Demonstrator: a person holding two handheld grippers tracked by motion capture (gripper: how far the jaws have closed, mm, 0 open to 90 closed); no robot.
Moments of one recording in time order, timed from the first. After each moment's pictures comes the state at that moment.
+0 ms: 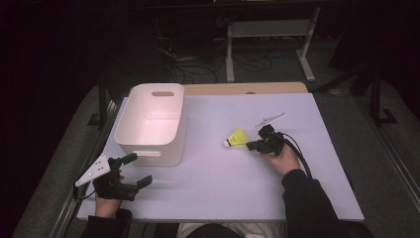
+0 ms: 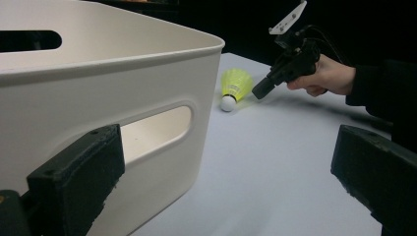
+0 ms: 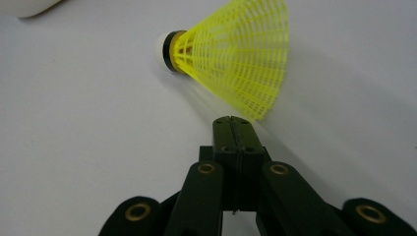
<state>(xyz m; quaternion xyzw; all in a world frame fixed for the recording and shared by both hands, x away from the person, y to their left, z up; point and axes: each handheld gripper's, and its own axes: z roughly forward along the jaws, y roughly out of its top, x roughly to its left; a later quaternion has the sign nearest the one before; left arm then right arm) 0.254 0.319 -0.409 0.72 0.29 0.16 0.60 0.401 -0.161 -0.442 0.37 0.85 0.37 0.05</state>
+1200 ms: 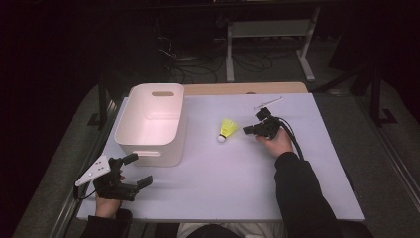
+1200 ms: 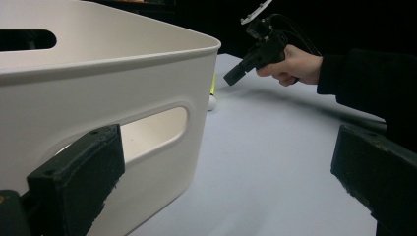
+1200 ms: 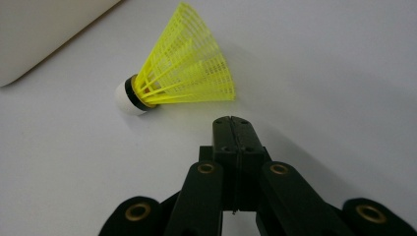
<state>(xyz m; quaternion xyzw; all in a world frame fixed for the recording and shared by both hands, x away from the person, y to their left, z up) 0.254 0.318 -0.409 0.72 0.29 0.16 0.61 0.457 -0.156 -0.434 0.40 0.83 0.39 0.03</state>
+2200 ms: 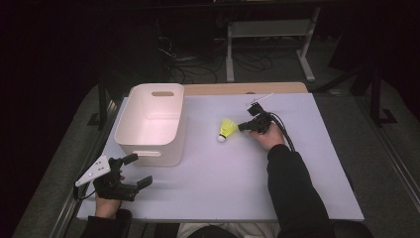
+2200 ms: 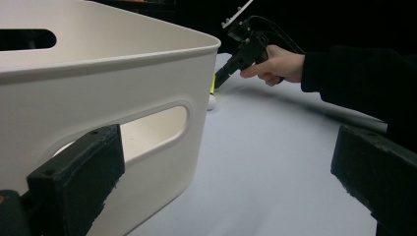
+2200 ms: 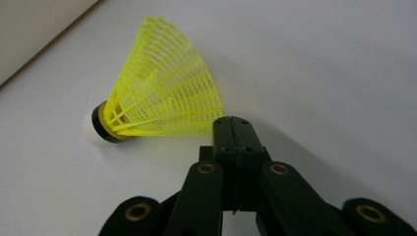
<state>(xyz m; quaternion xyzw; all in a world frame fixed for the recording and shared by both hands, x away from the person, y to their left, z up) 0.254 0.318 -0.409 0.72 0.29 0.16 0.61 0.486 -0.136 -0.443 0.42 0.83 0.37 0.01</state>
